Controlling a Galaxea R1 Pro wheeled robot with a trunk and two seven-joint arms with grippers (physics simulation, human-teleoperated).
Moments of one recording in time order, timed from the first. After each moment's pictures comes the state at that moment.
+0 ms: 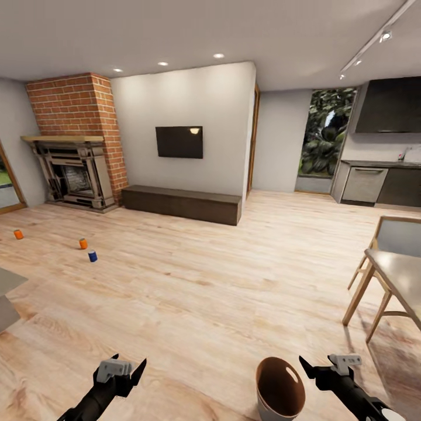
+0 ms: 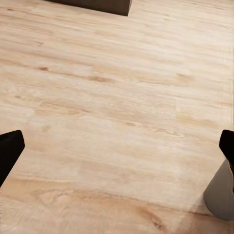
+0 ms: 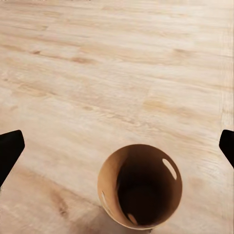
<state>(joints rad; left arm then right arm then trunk) -0.01 0.02 0.20 -1.21 -0.01 0.00 -0.42 -0.09 -0.13 -0.30 -1.11 -0.02 0.12 0.44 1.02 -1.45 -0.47</state>
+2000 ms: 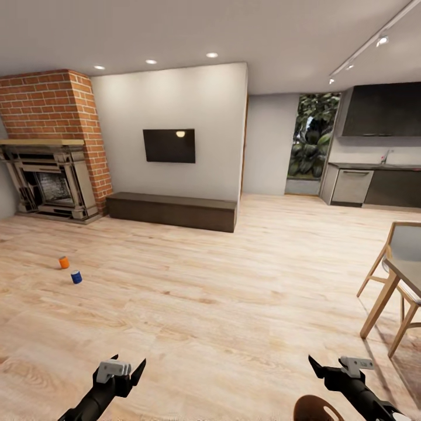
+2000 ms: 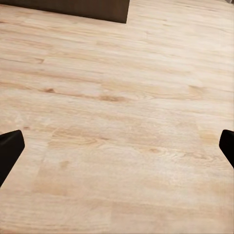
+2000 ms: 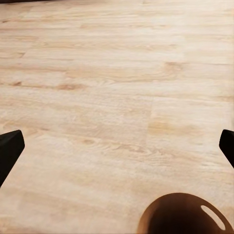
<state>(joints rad) -0.01 0.02 0.20 -1.20 -0.01 0.00 -0.42 -0.09 -0.12 -0.38 -1.11 -0.03 0.14 0.44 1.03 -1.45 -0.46</state>
